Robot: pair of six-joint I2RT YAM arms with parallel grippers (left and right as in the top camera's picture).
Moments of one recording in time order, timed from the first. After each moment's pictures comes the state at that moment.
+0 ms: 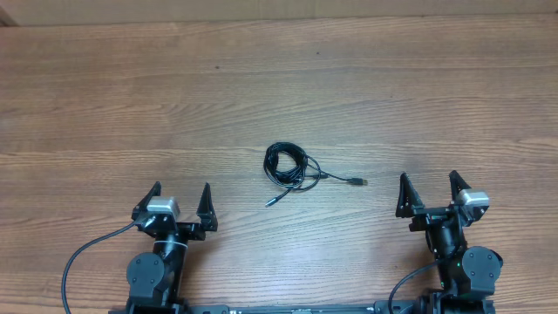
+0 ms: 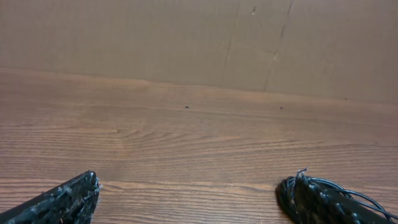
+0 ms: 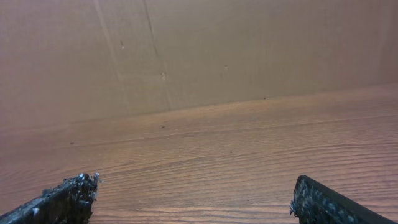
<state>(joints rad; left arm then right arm) -0.09 0.01 0.01 -0.08 0.01 -0.15 -0.10 0.02 0.02 -0.02 -0.20 0.17</state>
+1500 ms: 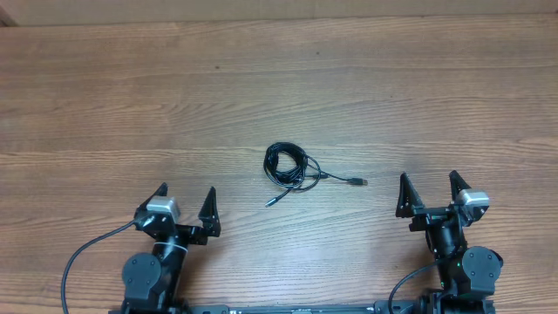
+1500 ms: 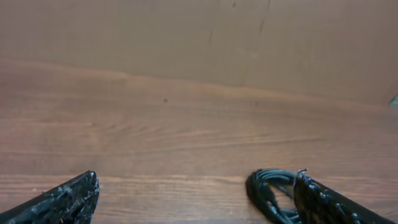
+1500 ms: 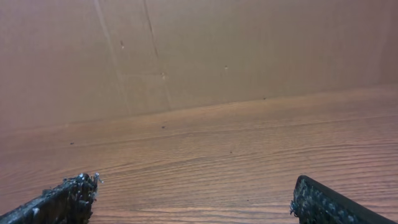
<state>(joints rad) -0.09 0.01 0.10 -0.20 0.09 -0.21 -0.10 0.02 0.02 -0.02 -0.20 0.17</state>
